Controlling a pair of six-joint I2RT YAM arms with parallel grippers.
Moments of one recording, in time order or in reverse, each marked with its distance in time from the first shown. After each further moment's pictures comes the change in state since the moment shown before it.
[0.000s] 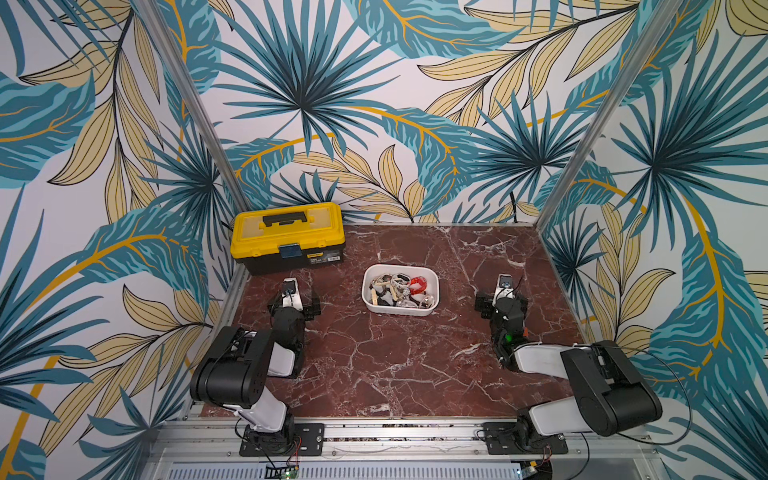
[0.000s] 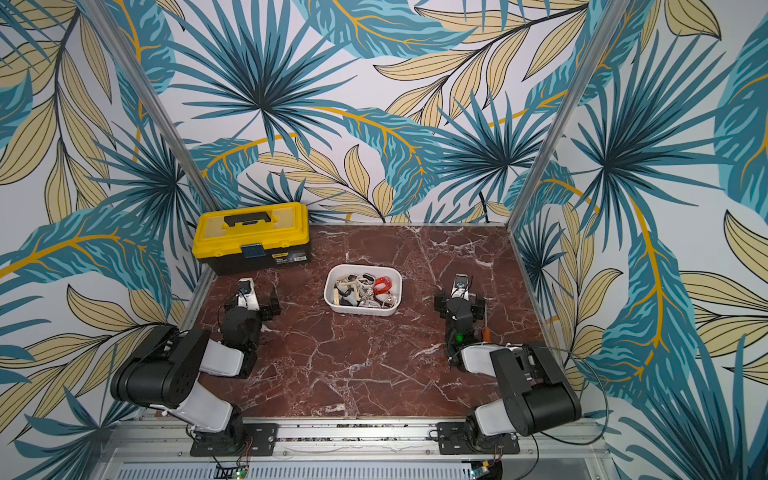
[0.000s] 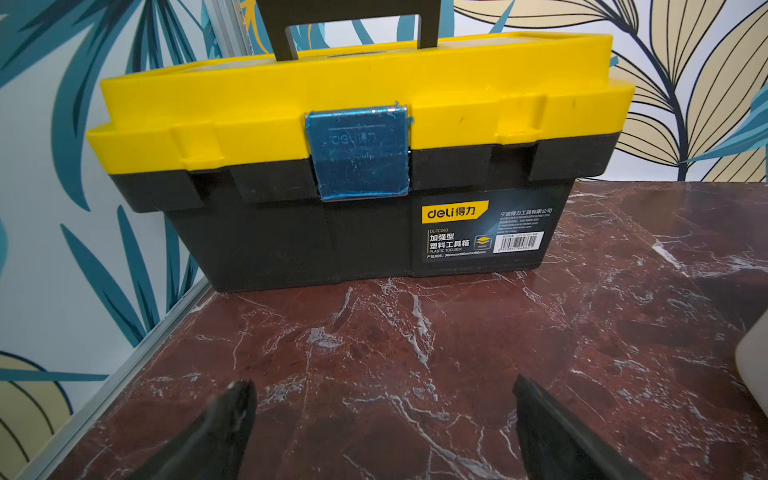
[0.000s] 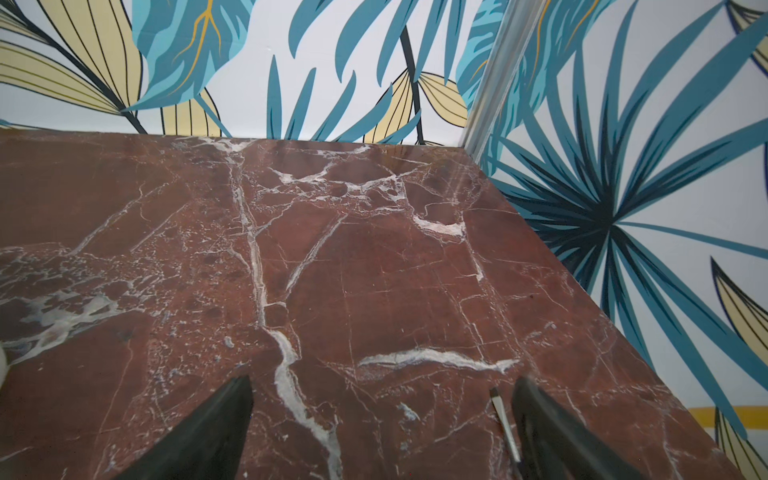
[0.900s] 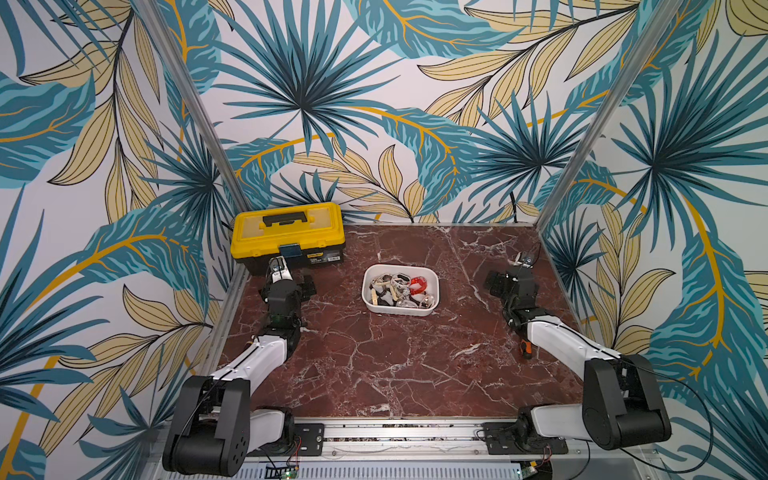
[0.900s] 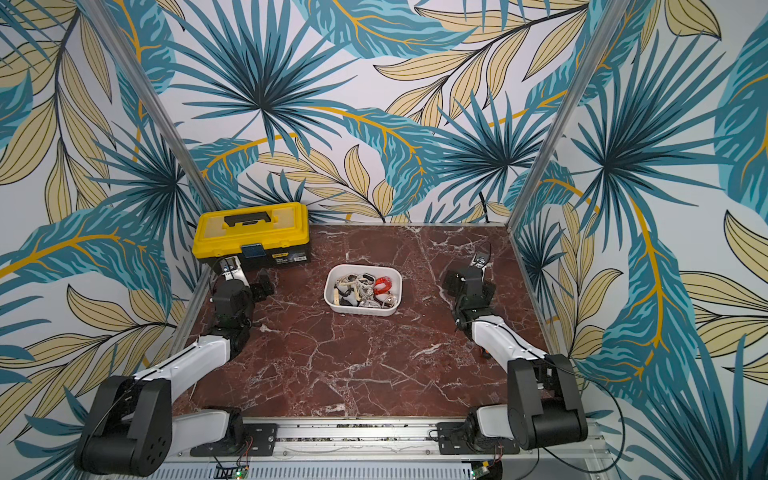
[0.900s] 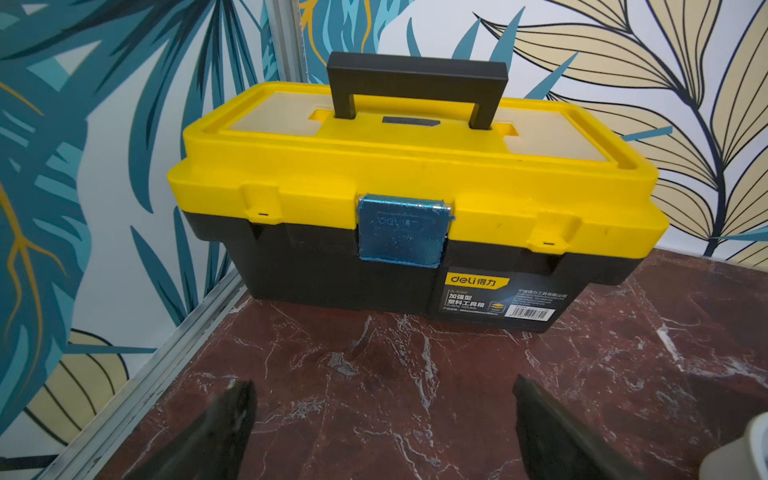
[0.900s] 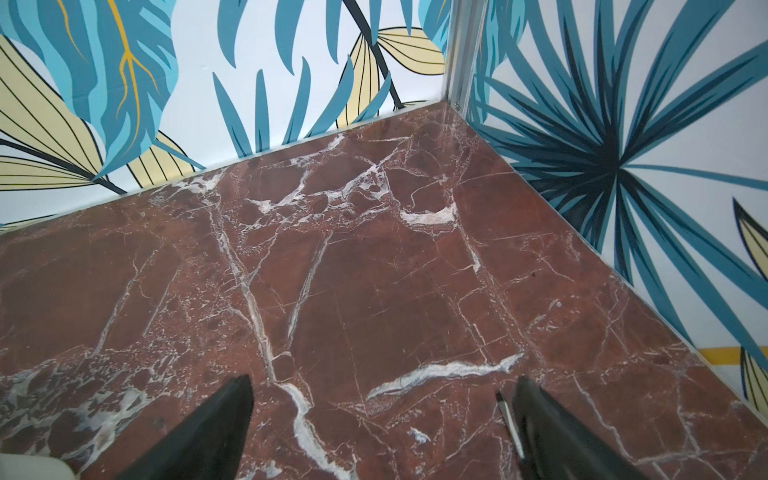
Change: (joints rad) left arm -0.016 -0.326 0.225 -0.645 -0.130 -0.137; right arm -0.114 -0.095 0.314 -0.580 -0.092 0.274
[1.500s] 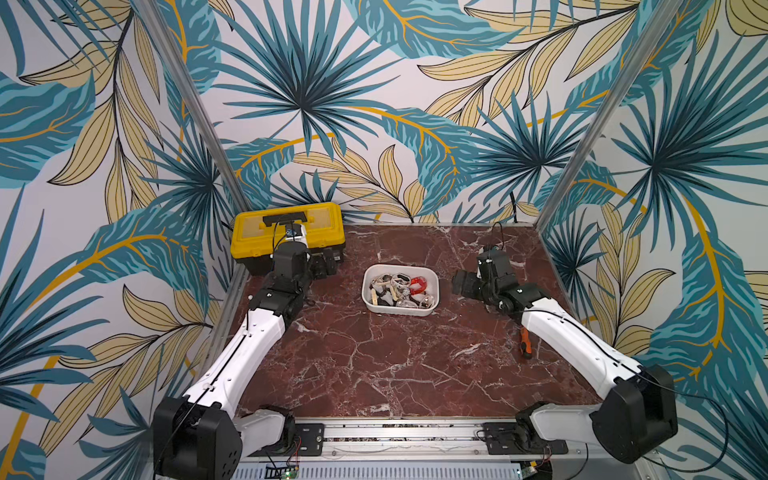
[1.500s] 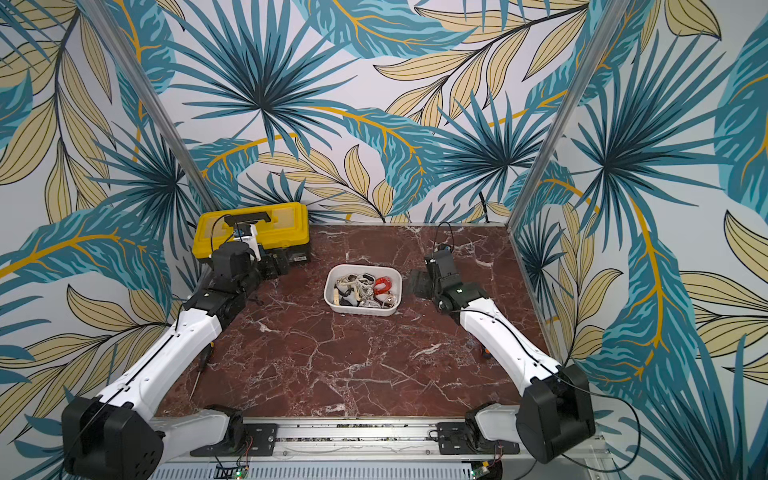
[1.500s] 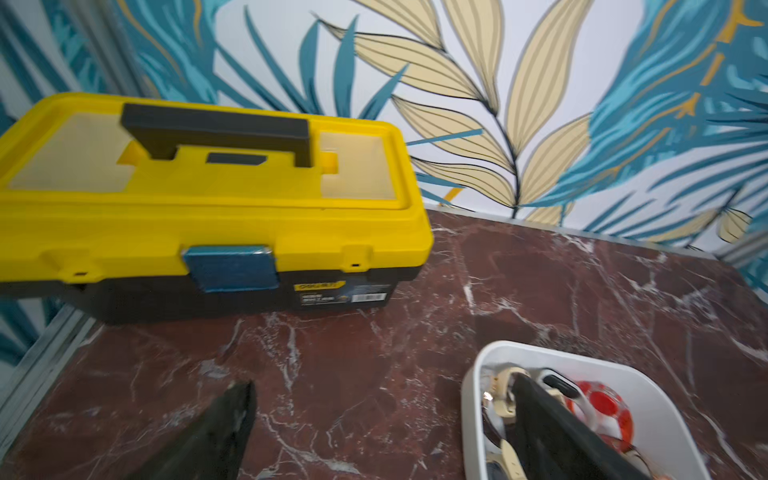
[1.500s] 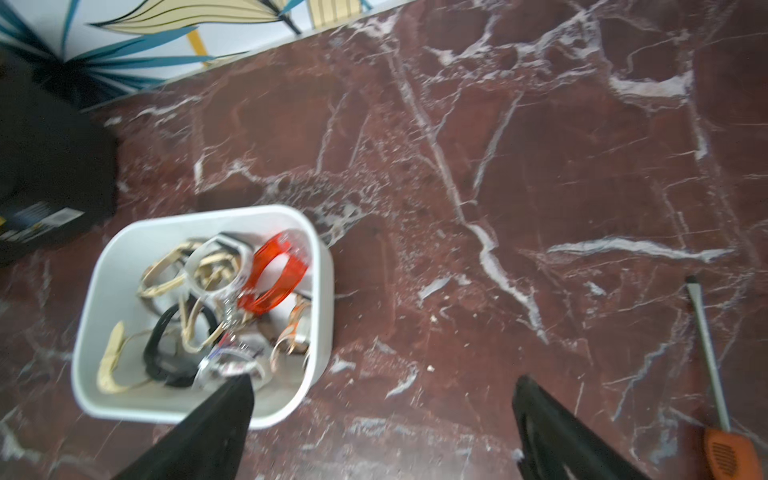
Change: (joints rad) left arm -0.106 -0.059 0.464 -0.678 0.197 -0.187; right arm 0.229 -0.004 0.384 -0.705 -0.212 0.230
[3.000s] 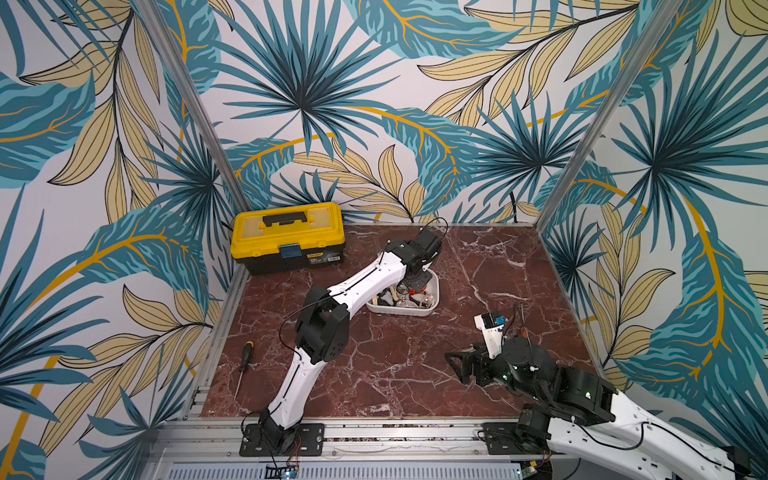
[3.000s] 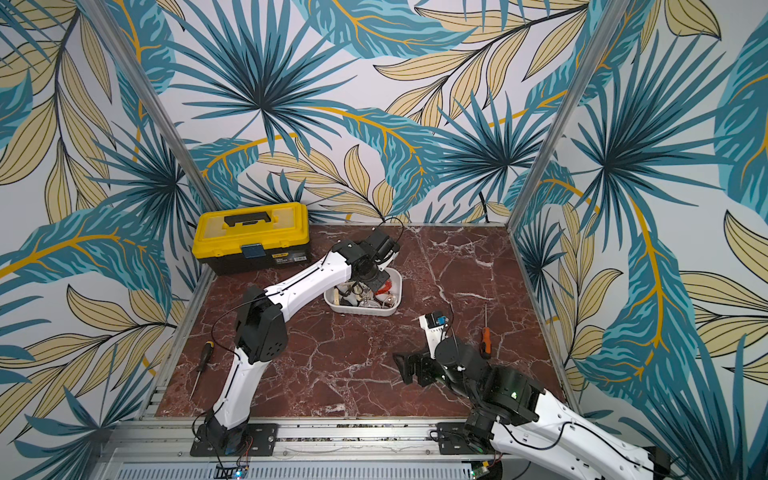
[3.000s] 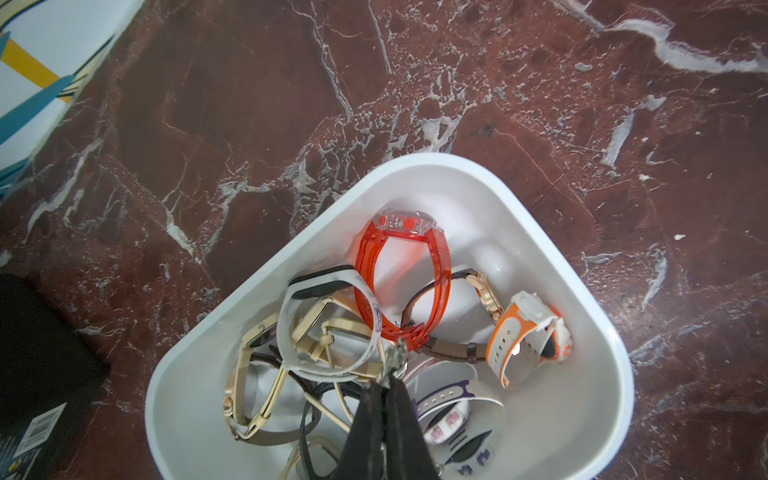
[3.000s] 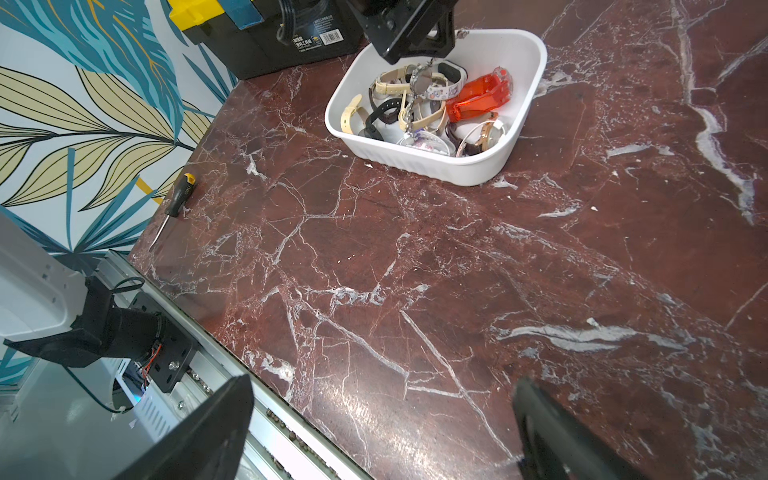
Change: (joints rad) left arm -0.570 1.023 1.147 -0.808 -0.003 0.360; right arm 0.657 -0.807 -0.370 -0.253 0.006 0.117
